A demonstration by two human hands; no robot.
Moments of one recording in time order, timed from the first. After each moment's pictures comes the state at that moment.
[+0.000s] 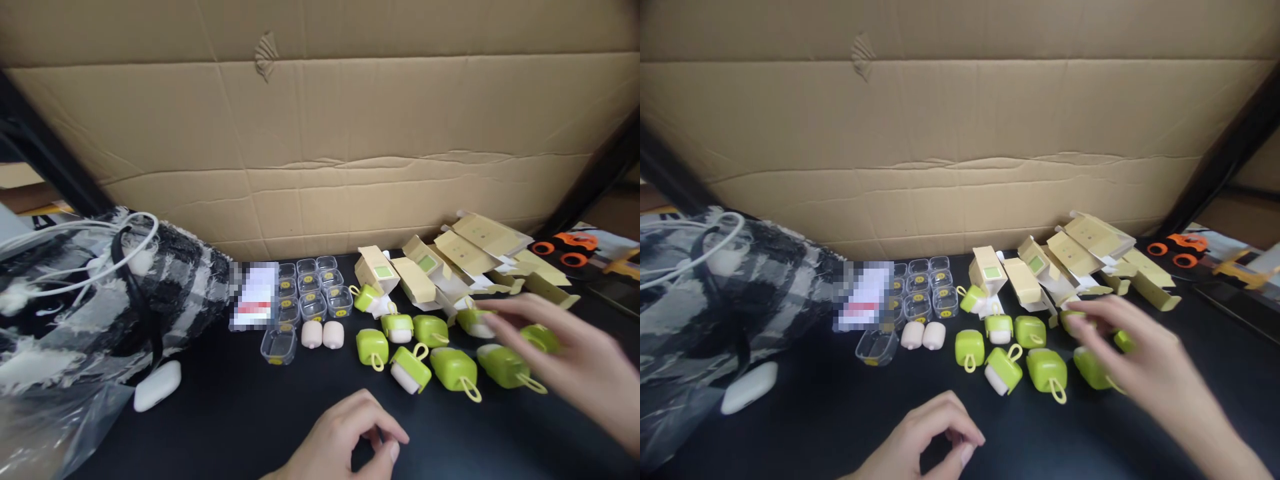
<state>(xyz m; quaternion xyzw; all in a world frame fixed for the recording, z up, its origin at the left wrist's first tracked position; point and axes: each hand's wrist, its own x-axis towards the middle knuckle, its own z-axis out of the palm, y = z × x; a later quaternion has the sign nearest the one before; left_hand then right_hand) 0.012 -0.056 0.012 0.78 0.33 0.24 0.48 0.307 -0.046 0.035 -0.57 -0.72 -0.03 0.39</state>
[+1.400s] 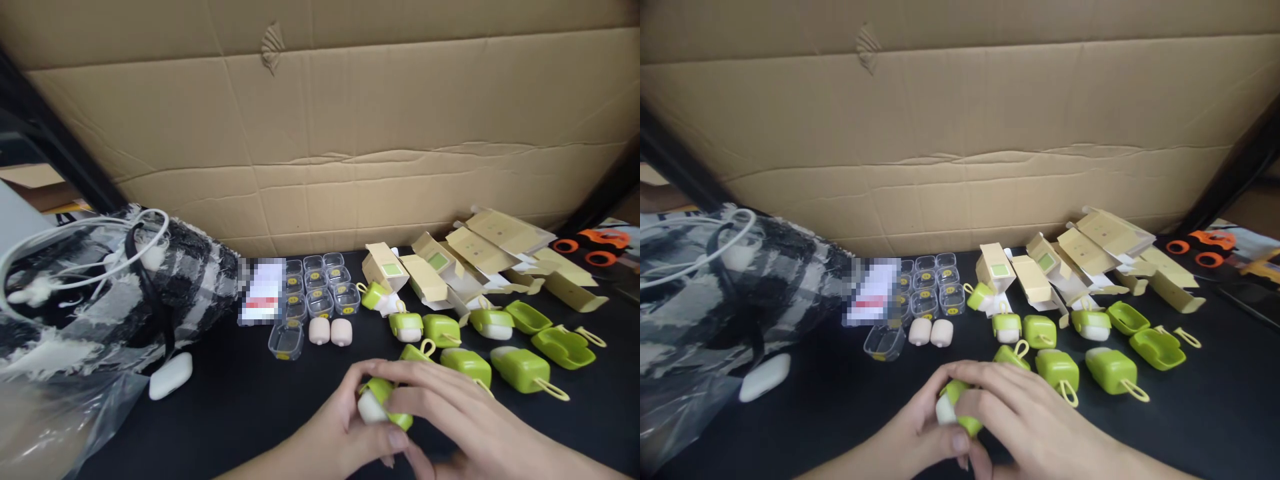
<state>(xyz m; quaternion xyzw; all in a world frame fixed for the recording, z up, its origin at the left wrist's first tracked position) 0.015 -0.051 -0.002 0.47 0.25 0.29 0.79 0.197 -0.060 0.042 -0.31 -0.90 0.03 0.30</state>
